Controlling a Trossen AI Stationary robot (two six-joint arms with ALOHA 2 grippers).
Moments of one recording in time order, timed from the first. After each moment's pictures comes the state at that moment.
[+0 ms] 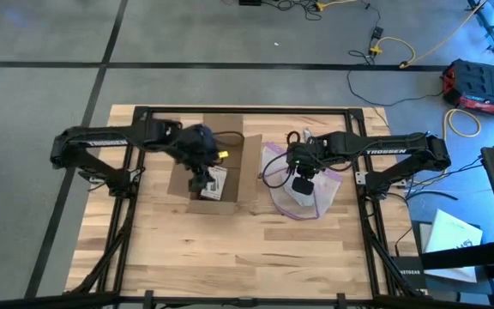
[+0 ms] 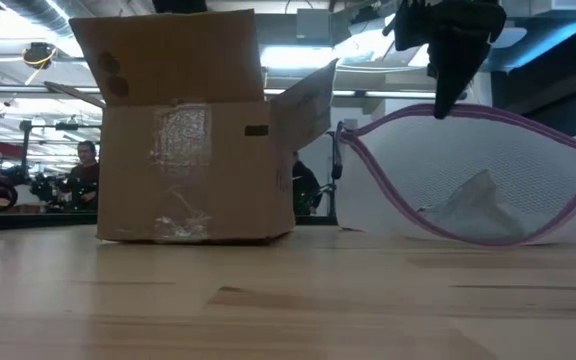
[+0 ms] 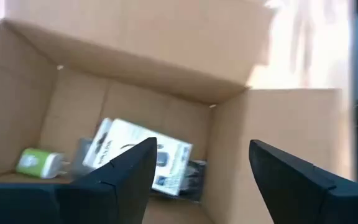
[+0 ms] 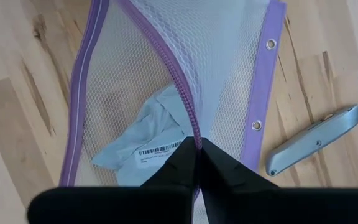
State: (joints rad) left arm 0.08 1.40 1.38 -1.00 0.08 -0.12; right arm -0.04 1.39 1.20 -1.11 0.12 0.26
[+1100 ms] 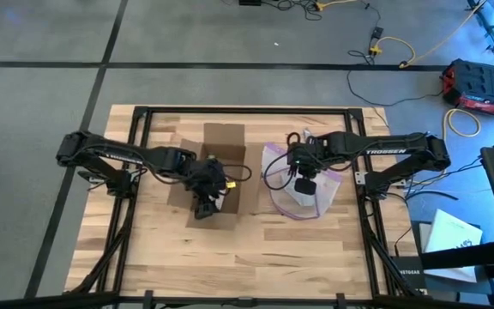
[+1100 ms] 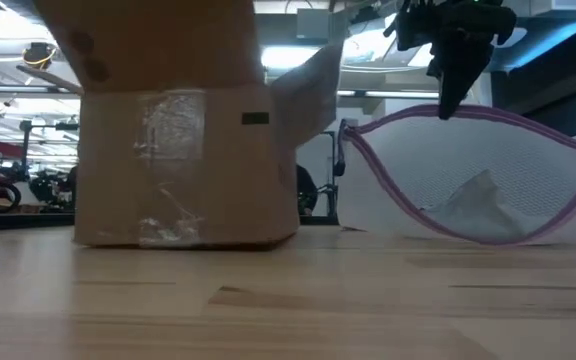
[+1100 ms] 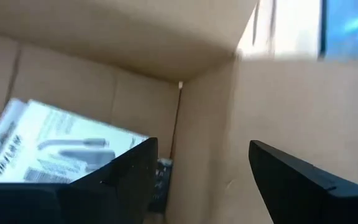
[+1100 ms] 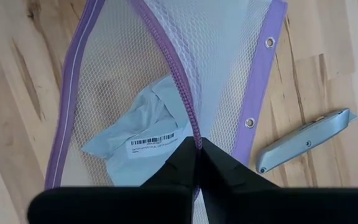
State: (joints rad) left arm -0.08 1.46 1.18 -0.72 0.21 -0.31; right arm -0.04 1.39 1.20 -1.14 0.13 0.19
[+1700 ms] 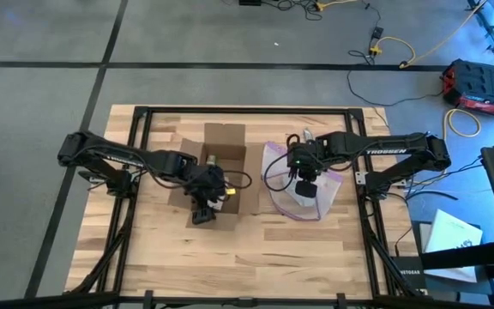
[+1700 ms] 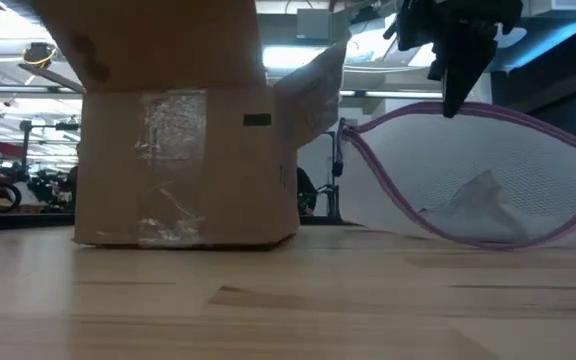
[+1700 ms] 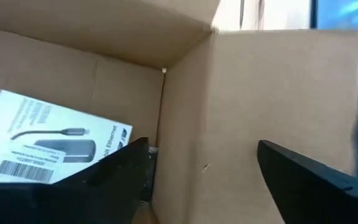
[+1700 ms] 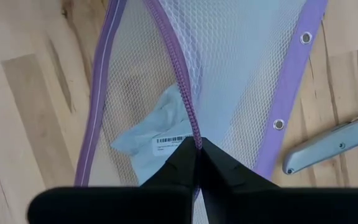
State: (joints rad) left arm -0.13 1.49 1.19 -0.76 0.23 -0.31; right arm -0.04 1.39 1.20 -1.13 0.03 0.20
